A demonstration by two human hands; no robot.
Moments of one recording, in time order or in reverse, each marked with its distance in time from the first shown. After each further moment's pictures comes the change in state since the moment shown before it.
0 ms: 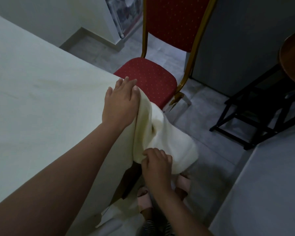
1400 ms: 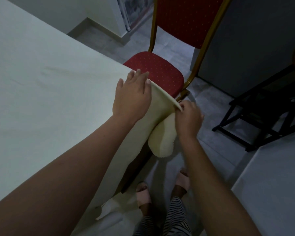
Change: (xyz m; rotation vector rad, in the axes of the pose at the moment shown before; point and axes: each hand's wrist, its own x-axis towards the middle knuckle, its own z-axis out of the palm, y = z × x) left_hand -0.001 0.000 0.002 0.003 0.013 0.018; right_hand 0.135 0.039 -0.038 -0.060 0.300 0.177
